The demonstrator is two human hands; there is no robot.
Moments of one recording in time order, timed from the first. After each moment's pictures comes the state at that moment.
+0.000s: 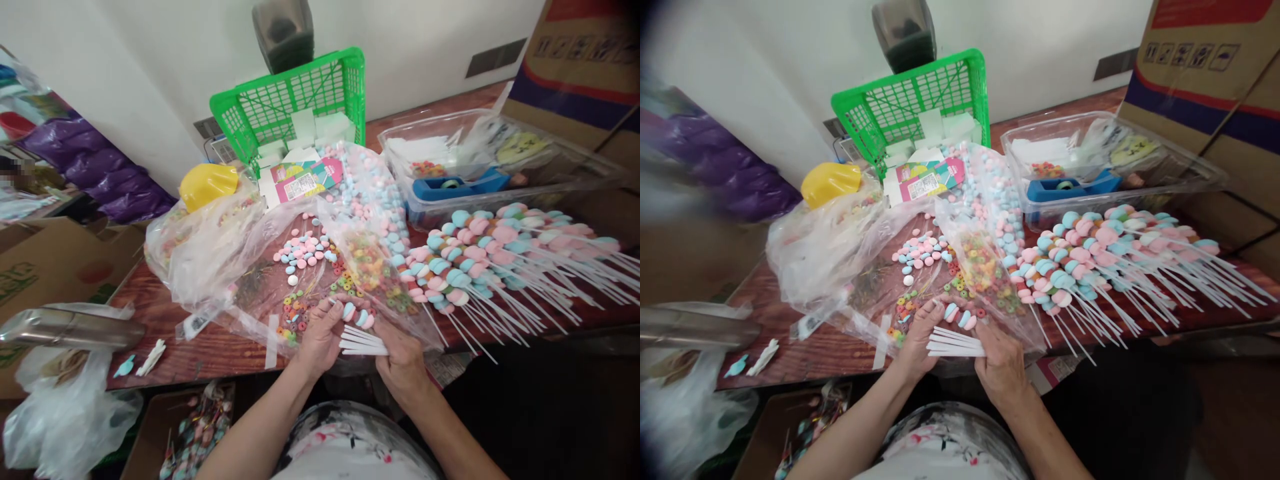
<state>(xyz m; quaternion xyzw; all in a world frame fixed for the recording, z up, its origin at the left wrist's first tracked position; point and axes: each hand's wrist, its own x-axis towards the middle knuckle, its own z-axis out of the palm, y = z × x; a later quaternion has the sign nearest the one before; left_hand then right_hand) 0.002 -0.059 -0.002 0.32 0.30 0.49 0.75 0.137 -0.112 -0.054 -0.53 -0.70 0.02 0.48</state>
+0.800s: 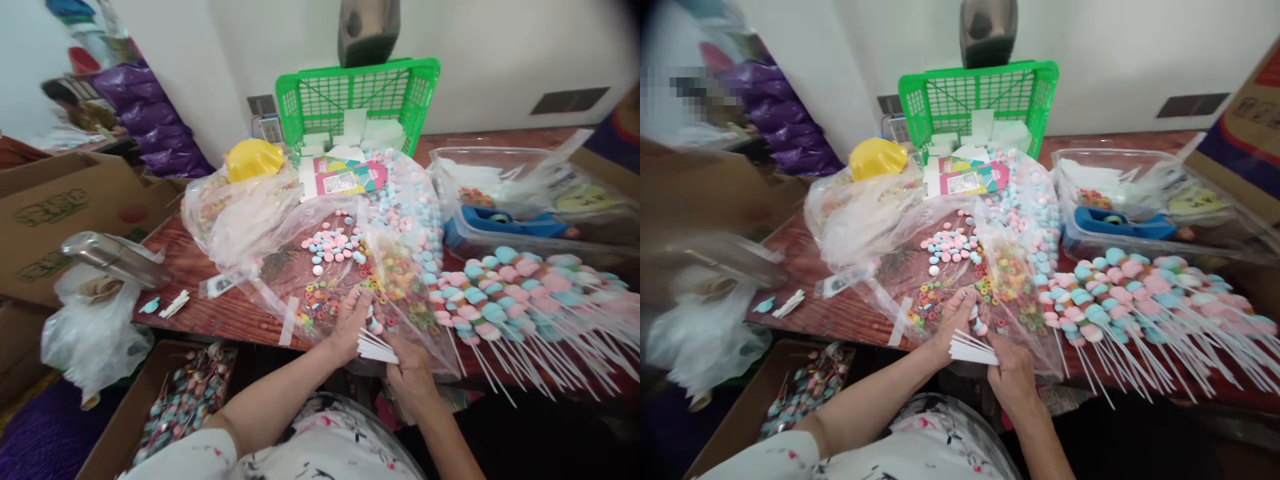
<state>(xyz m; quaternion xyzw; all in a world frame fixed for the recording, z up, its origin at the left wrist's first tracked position) 0.024 -0.057 -0.012 0.29 0.33 0.54 0.72 0.145 -0.107 -0.058 -0.47 -0.77 0.09 0.43</state>
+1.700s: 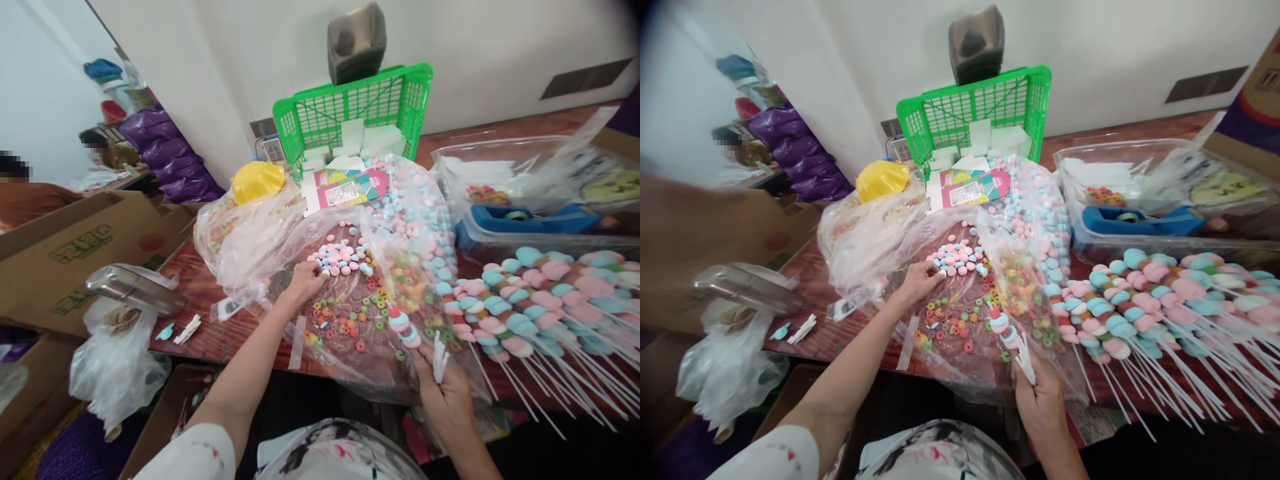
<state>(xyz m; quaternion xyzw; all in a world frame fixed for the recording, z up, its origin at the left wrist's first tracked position) -0.115 0.069 -0.006 0.75 0.60 0.26 0.11 0.147 -0.112 -0.069 -0.58 -0.57 0.25 0.53</state>
